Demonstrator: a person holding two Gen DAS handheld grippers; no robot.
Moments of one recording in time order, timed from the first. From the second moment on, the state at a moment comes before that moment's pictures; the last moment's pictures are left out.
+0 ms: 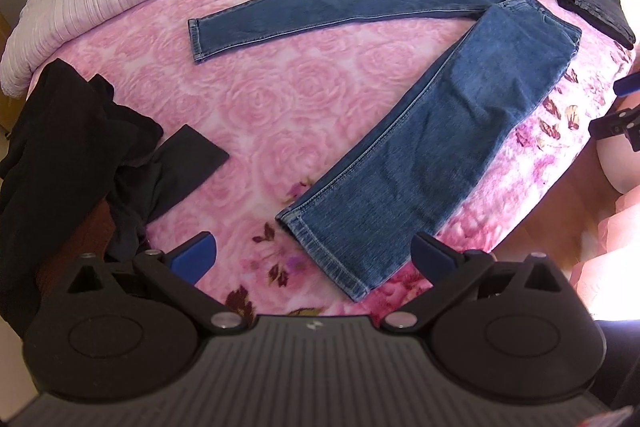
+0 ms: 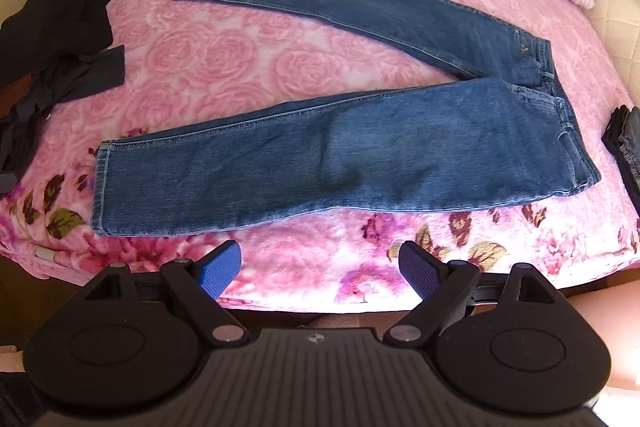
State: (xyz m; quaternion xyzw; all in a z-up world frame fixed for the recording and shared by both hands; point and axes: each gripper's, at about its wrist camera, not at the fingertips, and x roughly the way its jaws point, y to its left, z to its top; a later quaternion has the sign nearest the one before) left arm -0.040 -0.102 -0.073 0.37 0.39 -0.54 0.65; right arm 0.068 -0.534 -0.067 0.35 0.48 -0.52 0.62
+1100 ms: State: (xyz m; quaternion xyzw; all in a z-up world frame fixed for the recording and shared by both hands) left arm -0.215 -0.220 -0.146 0.47 0.32 -0.50 0.65; right arm -0.177 -0.635 -0.118 0.27 0.53 -0.50 0.63
